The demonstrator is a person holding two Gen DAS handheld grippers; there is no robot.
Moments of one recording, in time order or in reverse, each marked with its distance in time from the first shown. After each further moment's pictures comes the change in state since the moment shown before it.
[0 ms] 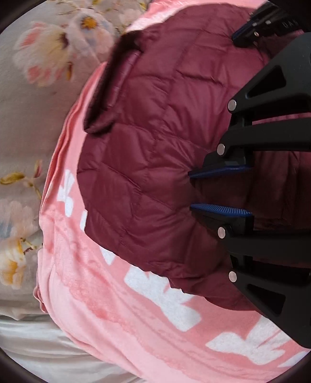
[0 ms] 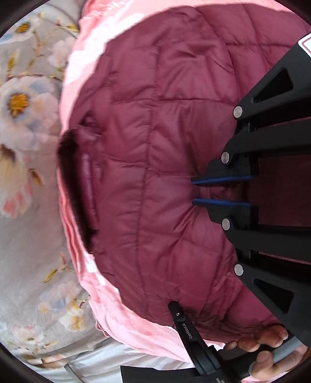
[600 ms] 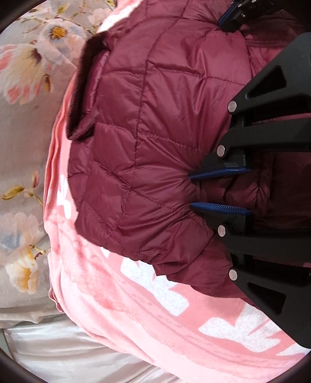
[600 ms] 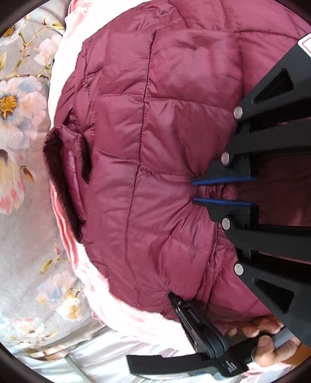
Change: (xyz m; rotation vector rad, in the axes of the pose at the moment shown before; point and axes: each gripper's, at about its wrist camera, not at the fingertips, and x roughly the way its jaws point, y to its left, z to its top) left arm -0.017 -0.004 -0.027 0.100 -0.032 0.051; right arm -0.029 -0.011 -0.018 0.015 -0.007 0.088
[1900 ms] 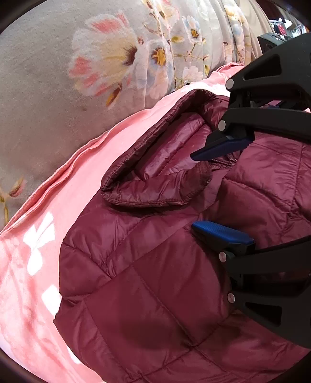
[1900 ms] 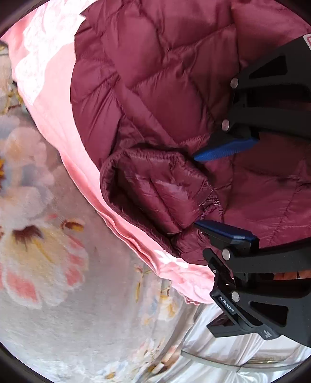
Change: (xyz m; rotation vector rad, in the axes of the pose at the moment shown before) left arm 0.078 -0.044 0.109 -0.507 0.179 -0.508; right arm 0.063 -0.073 0.127 0.413 -0.052 0.234
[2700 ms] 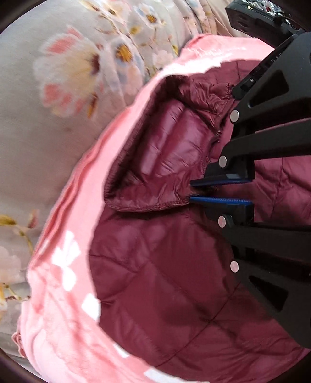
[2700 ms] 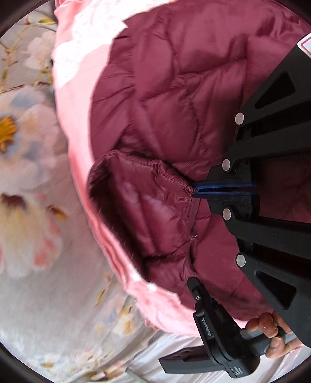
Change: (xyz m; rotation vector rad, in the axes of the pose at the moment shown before) left arm -0.013 -0.009 -0.016 0.269 -0.053 0.112; right arm 0.000 -0.010 -0.019 -0.263 0.018 -0.164
